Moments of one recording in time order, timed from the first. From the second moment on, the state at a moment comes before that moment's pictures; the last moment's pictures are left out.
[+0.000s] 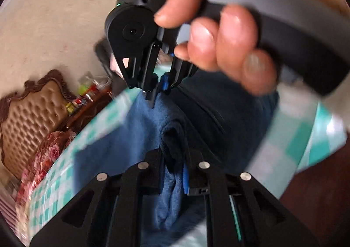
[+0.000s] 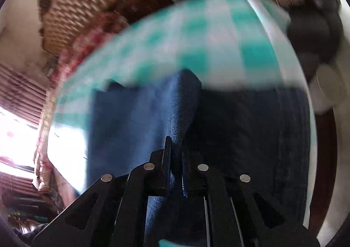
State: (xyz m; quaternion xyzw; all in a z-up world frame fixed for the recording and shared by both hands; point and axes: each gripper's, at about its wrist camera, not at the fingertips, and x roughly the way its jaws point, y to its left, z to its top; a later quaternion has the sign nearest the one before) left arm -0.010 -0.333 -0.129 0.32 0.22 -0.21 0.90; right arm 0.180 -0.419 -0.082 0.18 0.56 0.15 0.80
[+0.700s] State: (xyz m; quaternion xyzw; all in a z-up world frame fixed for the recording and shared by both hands) left arm -0.041 -0.355 -0.143 0.42 0.09 -0.12 0.89; right arm 0.209 -0.406 -0.029 0.10 0.50 0.22 0.83
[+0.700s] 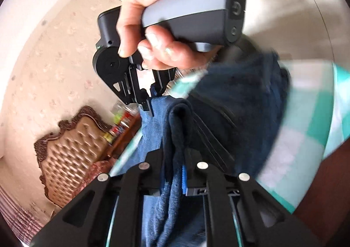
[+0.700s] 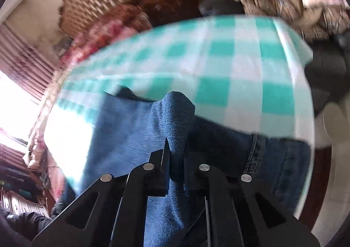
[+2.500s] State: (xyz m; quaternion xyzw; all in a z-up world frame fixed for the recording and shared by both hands) left arm 0.248 -0.395 -0.094 0.10 0.42 -0.40 0.81; right arm 0.065 -0.454 -0.098 0.06 0.40 -0.10 0.91
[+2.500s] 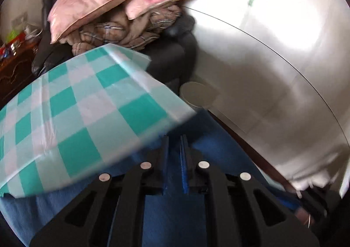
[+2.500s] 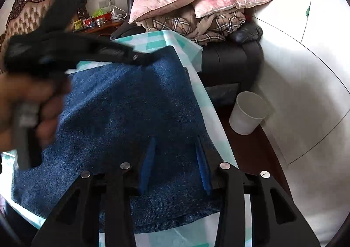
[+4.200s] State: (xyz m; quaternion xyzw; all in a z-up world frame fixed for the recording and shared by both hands) left arm 0.086 -0.223 -0.070 0.06 0.39 -0.26 0.88; right arm 0.068 -0.424 -0.090 0.01 0.44 -0.15 0.88
